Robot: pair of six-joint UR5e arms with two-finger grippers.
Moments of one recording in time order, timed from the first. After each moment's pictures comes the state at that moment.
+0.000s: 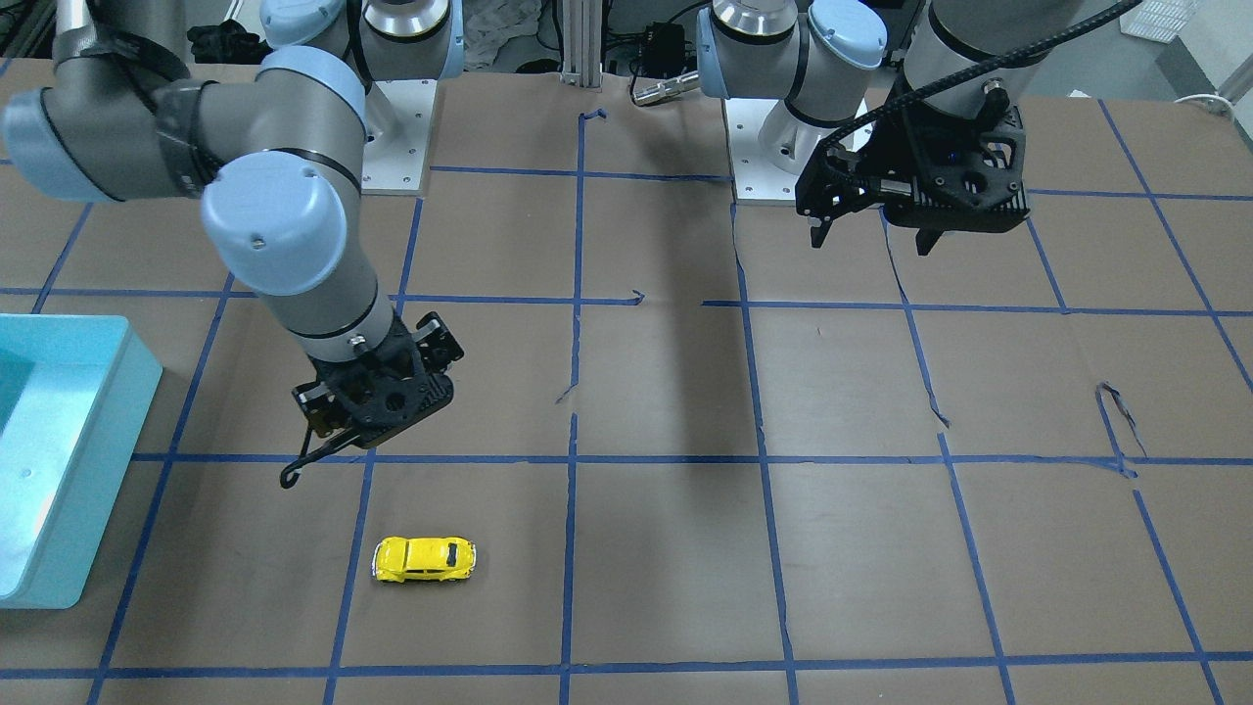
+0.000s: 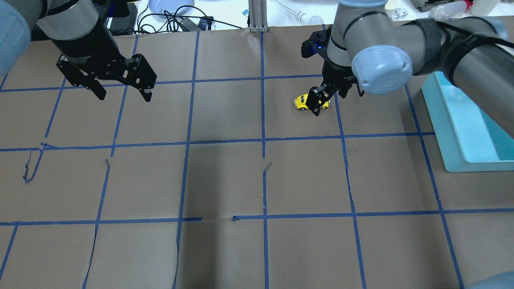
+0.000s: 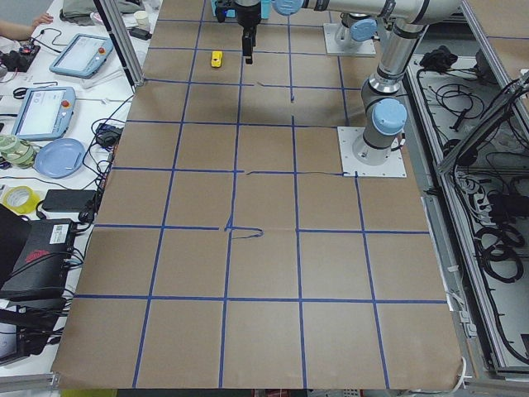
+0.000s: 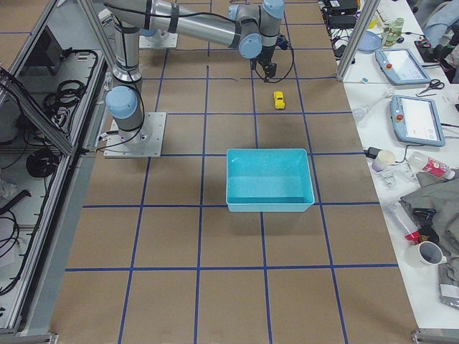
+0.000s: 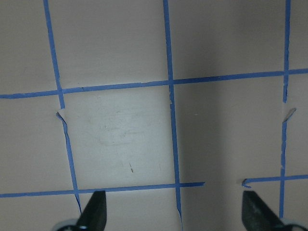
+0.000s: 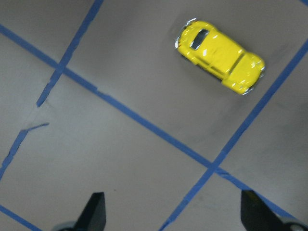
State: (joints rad) left arm -1.56 -1.59 -1.50 -1.67 1.60 0.08; right arm 1.70 -1.28 1.66 -1.89 -1.55 -0.48
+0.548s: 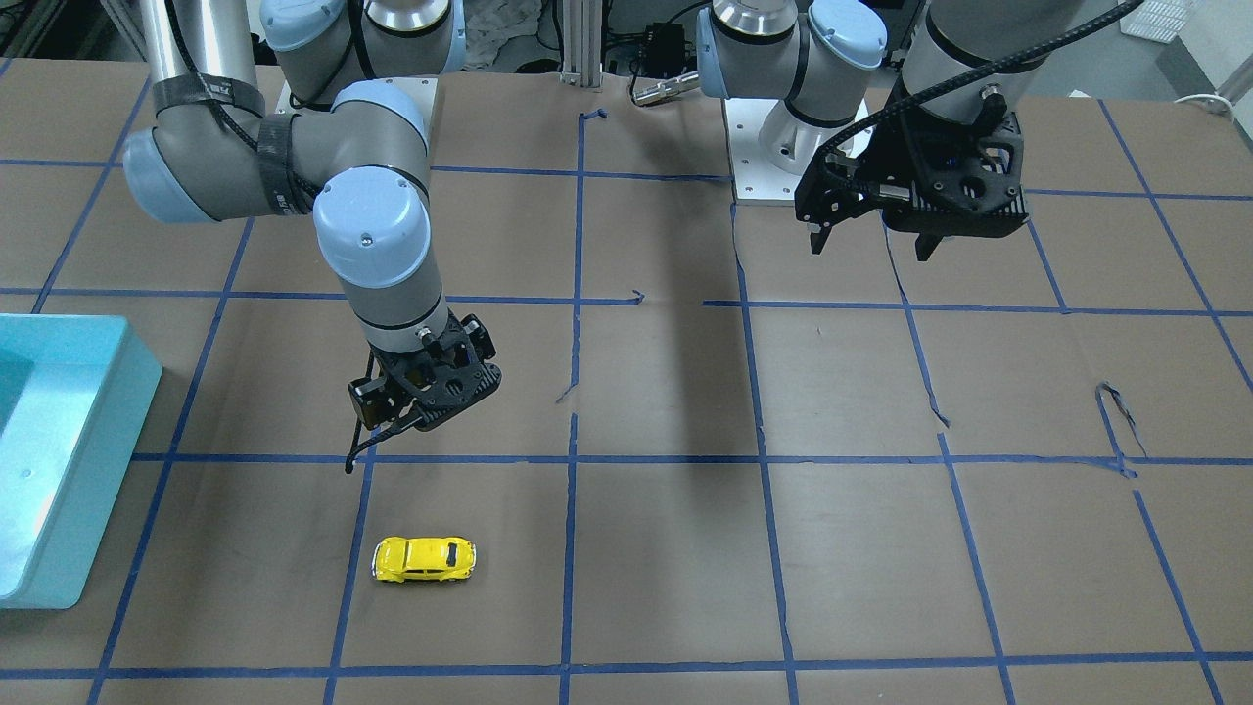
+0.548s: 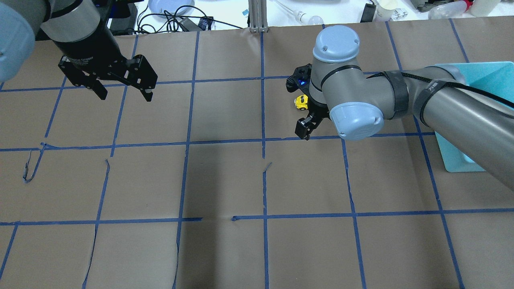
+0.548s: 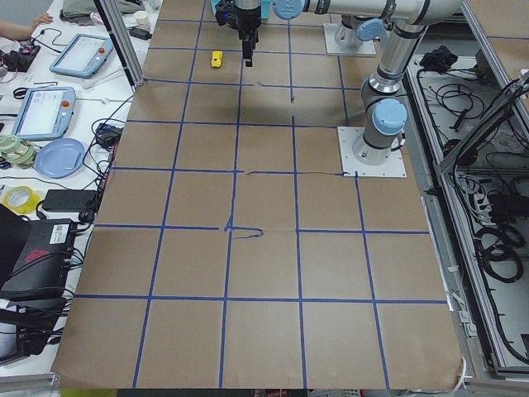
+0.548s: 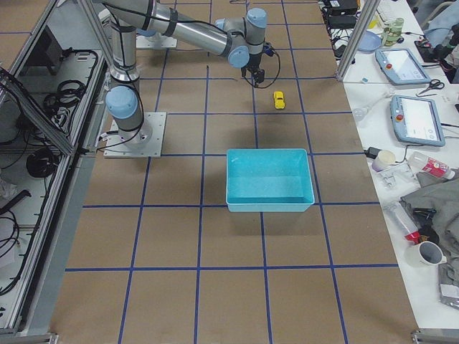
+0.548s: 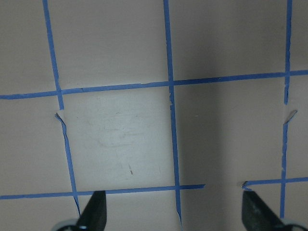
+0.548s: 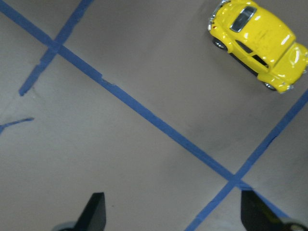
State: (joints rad) left arm -1.56 -1.58 -1.52 -1.64 1.60 0.08; right arm 1.75 -1.28 1.80 -2.11 -1.64 -0.53
